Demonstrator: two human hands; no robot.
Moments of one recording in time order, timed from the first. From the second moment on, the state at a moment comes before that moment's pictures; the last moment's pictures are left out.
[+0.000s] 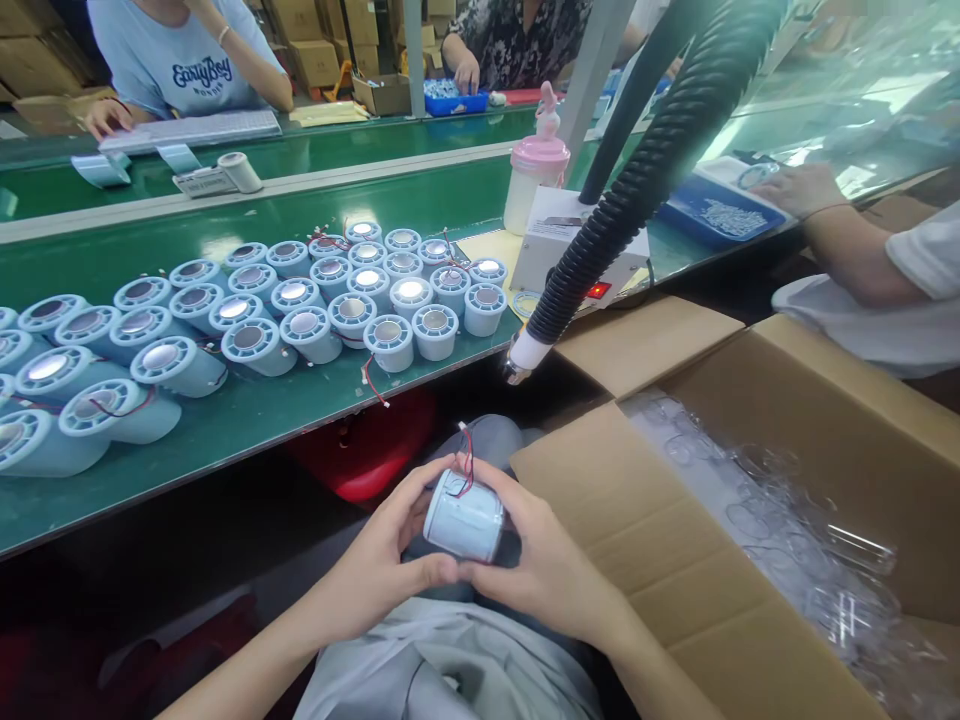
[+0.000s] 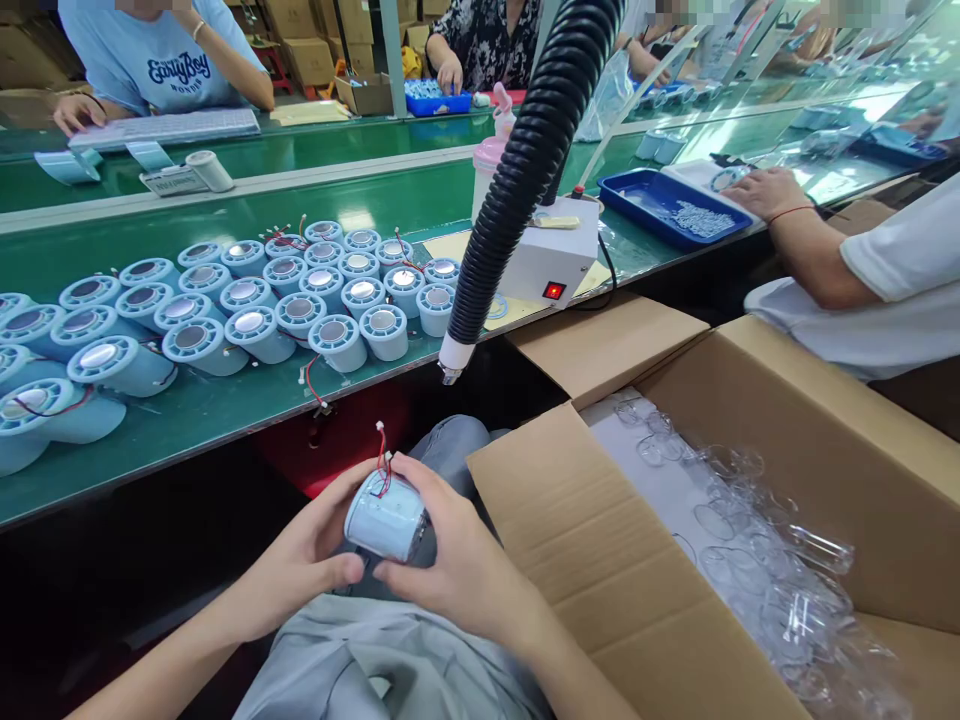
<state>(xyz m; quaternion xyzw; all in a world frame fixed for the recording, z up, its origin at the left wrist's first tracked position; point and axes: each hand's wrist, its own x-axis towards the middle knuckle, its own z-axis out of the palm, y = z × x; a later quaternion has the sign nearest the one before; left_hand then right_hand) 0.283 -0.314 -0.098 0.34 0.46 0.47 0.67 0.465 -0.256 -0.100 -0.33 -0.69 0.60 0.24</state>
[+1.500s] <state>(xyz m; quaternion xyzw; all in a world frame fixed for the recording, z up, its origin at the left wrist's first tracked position) 0.196 -0.417 -0.067 0.29 0.65 0.50 0.50 0.245 -0.219 -0.057 -0.35 -0.91 0.23 0.10</state>
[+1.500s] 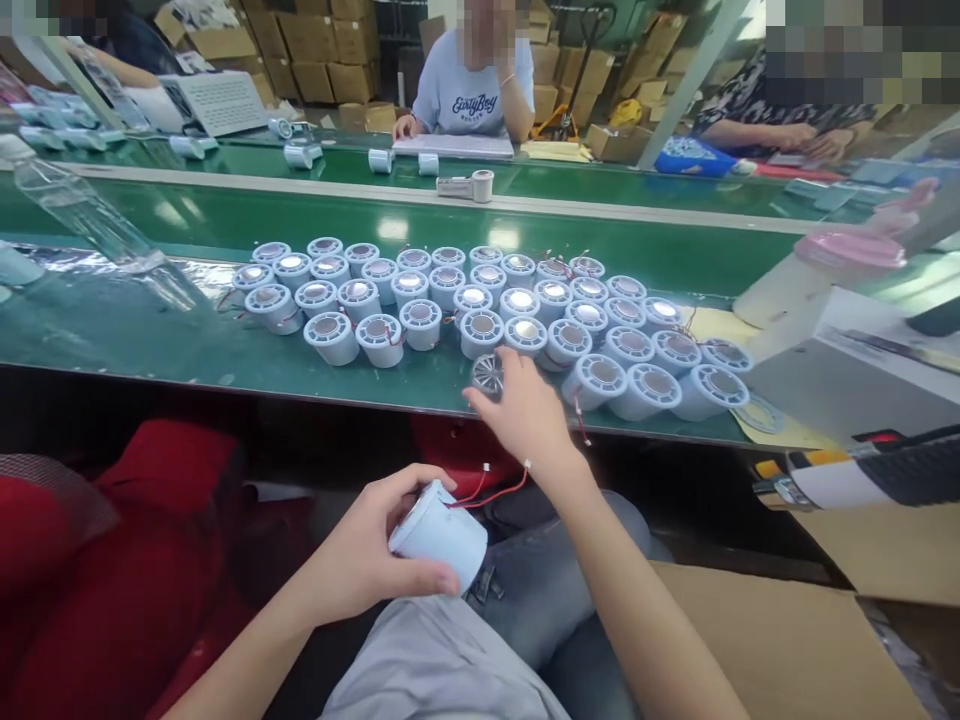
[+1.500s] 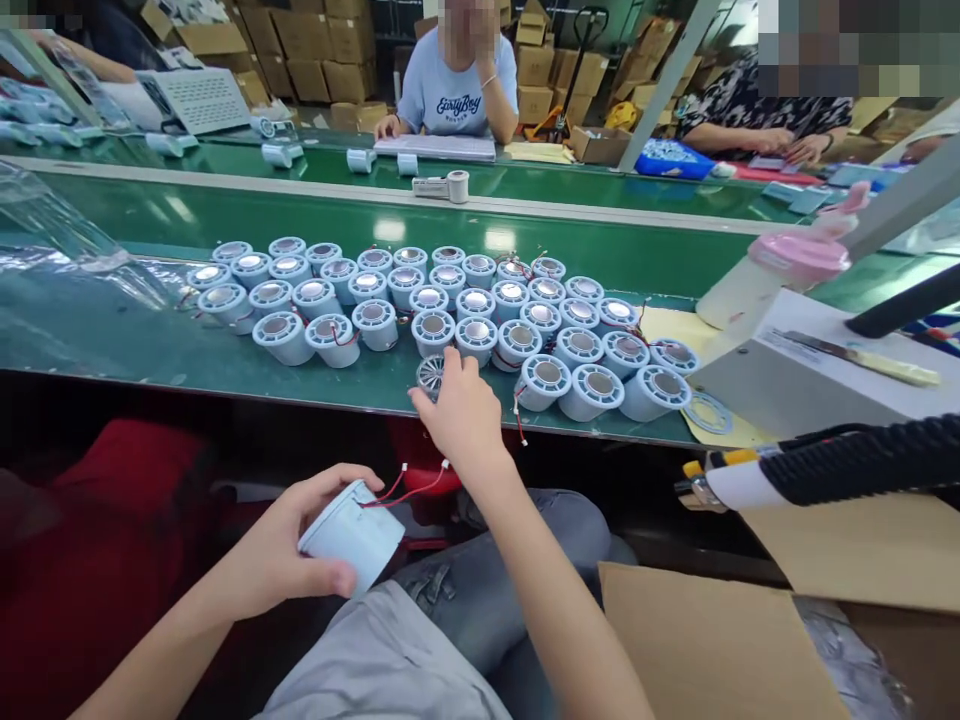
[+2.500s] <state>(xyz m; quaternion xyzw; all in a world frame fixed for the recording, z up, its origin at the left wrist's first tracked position) 0.227 -0.388 -0.050 0.40 0.60 0.42 0.55 0.356 -0.300 -0.056 -0.18 -0.63 0.75 0.09</state>
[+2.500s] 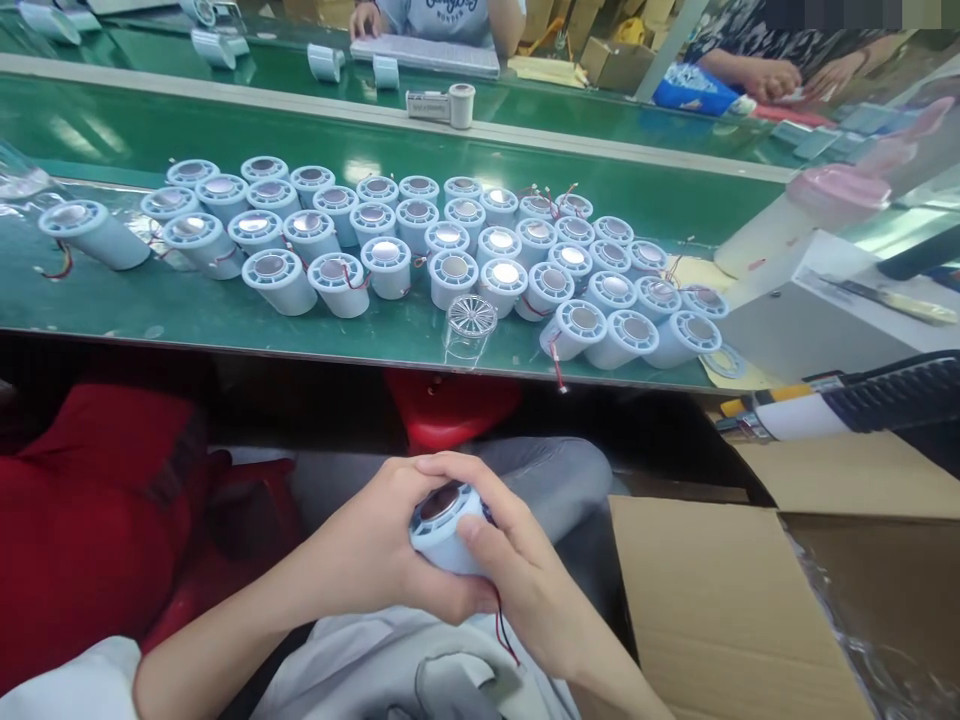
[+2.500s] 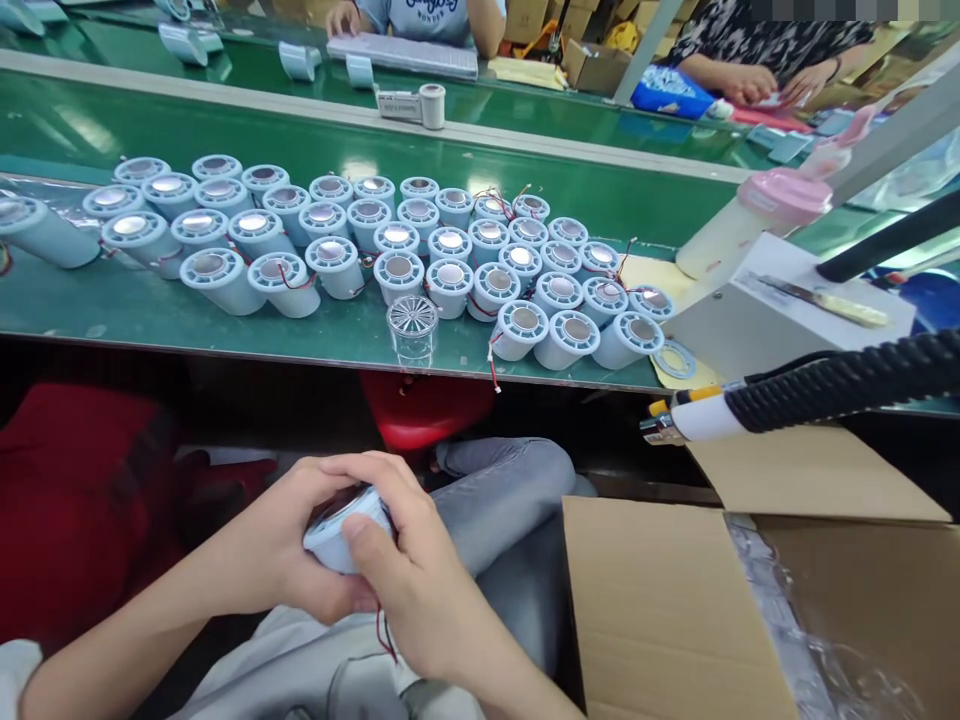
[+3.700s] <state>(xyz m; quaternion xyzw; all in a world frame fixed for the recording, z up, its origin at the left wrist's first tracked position) 0.236 -0.390 -0.051 0.43 0.65 0.37 0.51 0.366 -0.300 -0.054 -0.21 -0.60 0.77 0.04</state>
